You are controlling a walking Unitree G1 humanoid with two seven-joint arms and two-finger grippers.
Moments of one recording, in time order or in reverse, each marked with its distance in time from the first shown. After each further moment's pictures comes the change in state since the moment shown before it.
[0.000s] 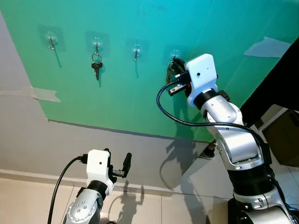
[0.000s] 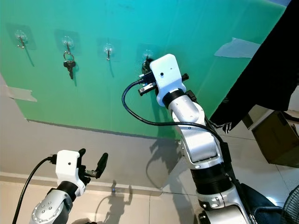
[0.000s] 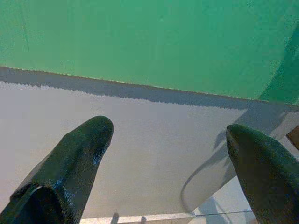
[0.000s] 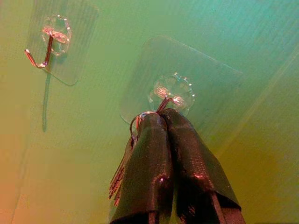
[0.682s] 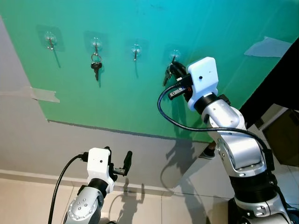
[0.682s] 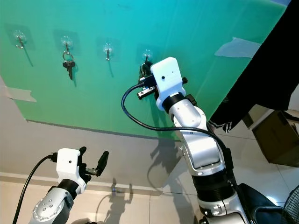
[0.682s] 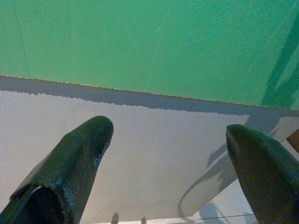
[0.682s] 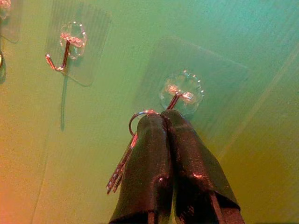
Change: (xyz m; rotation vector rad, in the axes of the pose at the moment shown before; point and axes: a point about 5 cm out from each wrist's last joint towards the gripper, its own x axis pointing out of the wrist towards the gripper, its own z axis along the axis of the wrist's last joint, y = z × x) left arm 0.004 -0.001 0.004 0.003 -0.016 -0.005; right arm -0.010 0.004 0.003 0.031 -0.014 0.033
